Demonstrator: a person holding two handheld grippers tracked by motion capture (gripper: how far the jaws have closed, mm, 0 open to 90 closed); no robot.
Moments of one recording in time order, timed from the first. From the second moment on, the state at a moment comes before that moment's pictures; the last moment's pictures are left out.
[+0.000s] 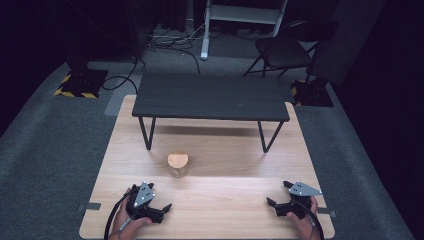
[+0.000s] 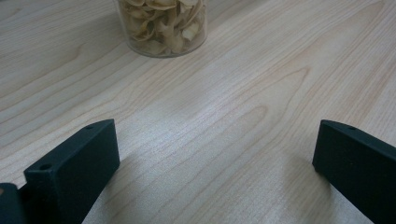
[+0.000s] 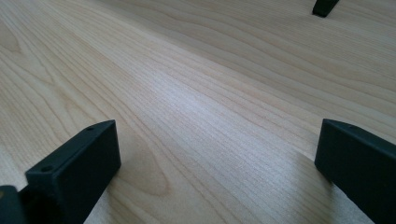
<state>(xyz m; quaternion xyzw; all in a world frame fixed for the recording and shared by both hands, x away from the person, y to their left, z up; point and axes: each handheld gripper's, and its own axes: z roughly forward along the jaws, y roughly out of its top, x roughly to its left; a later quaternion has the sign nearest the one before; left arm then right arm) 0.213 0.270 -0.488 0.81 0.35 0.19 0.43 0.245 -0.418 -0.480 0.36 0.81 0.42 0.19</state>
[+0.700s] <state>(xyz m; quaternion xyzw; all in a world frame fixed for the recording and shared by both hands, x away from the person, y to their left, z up) 0.229 0.276 -0.465 0.80 0.33 0.19 0.46 0.245 -0.419 -0.480 0.36 0.81 0.42 0.19</state>
